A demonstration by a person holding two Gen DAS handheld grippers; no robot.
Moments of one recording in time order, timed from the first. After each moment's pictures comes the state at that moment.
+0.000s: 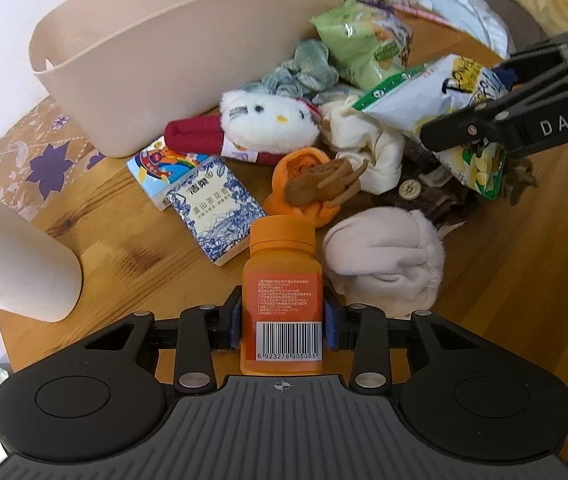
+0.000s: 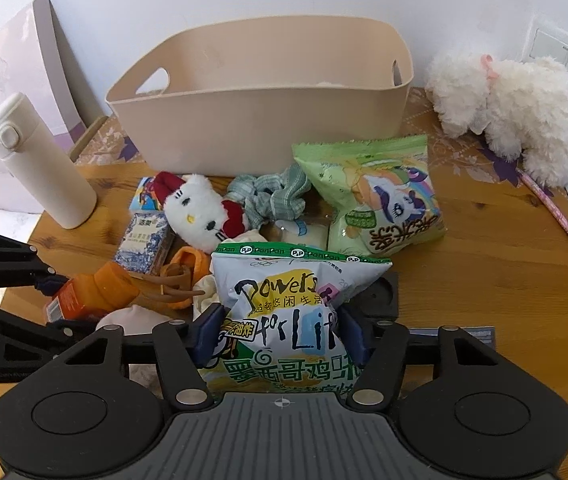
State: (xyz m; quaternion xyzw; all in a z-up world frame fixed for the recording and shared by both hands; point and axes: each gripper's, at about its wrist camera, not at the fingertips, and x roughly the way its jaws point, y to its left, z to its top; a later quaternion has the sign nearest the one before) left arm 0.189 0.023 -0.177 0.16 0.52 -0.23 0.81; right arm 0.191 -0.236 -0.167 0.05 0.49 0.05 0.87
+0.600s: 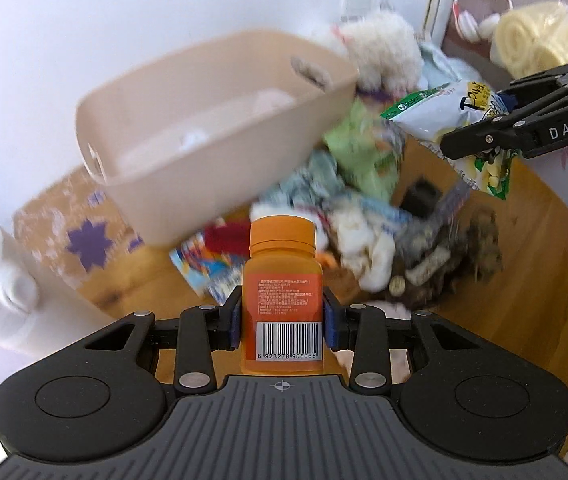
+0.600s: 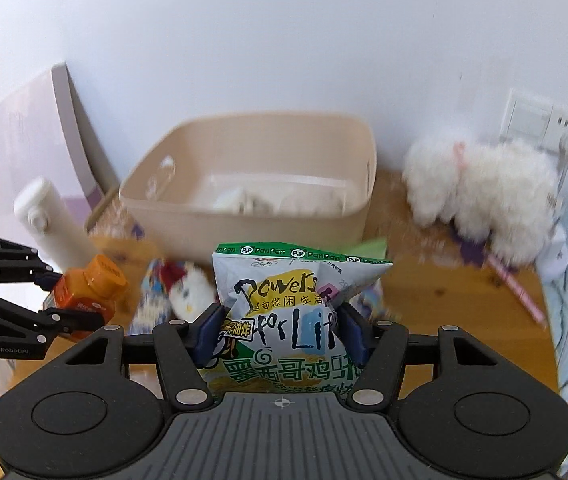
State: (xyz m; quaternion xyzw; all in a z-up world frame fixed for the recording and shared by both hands) left arm 0.200 0.036 -0.103 0.13 0.44 -0.24 0.86; right arm 0.196 -0.274 -0.092 0.05 0.41 0.06 0.91
